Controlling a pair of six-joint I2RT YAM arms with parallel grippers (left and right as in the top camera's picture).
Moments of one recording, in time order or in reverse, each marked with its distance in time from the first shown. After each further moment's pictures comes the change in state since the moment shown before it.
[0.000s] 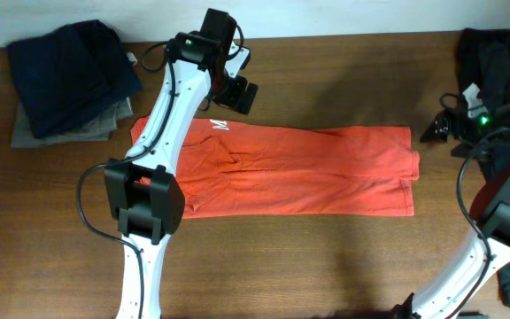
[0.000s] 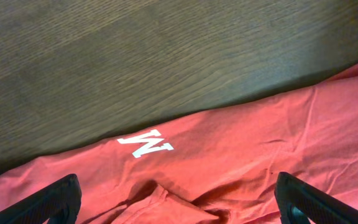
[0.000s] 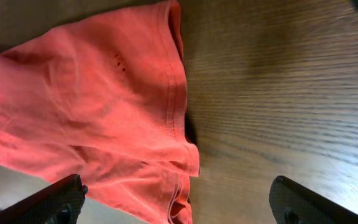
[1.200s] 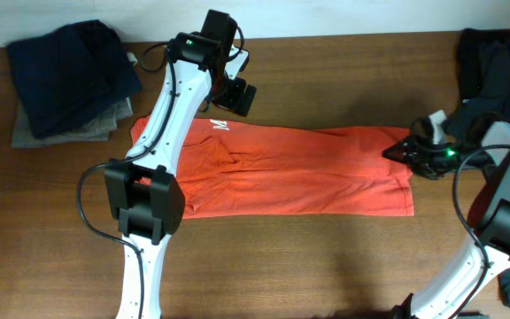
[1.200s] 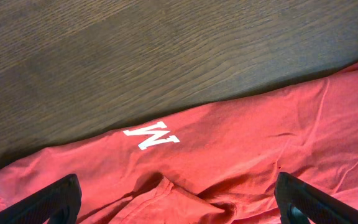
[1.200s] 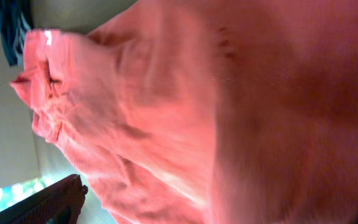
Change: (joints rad) left arm 0.000 0.000 0.000 -0.022 -0.026 0.002; right arm 0.060 -0.078 -0.486 0.373 -0.378 -0.083
